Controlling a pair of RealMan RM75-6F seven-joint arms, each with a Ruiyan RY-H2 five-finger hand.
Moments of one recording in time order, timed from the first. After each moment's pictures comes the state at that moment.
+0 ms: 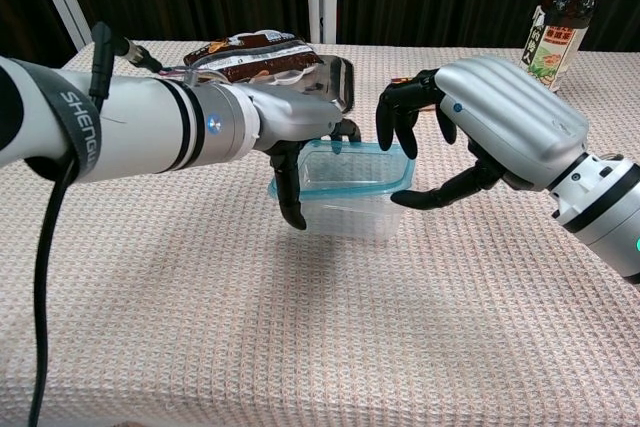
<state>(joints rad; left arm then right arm) -1.32 -1.67 -0.06 -1.63 0.37 0.93 0.75 0.55 -1.83 0.04 -1.12 -1.76 1.43 -0.01</state>
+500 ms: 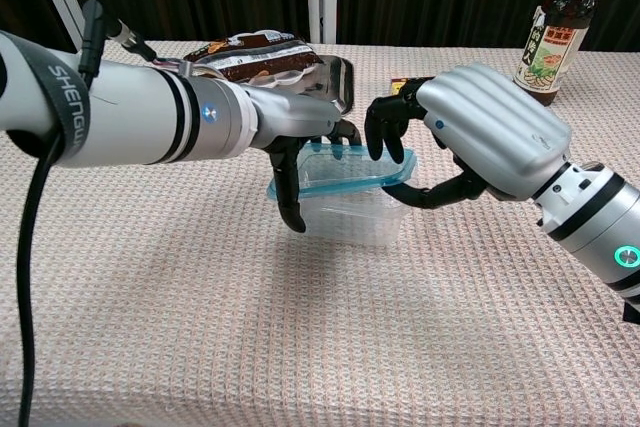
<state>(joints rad) -1.31 -1.63 -0.09 -1.66 0.33 0.86 0.70 0.56 -1.87 0.03 -1.05 -1.79 1.43 -0.08</state>
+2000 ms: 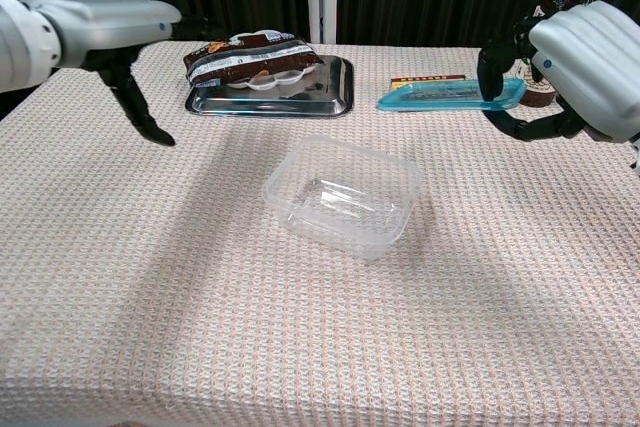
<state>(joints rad) -0.99 -1.36 0.01 -1.85 0.72 1.20 0.56 0.51 -1.79 0.08 -0.93 -1.69 1.52 -0.09</state>
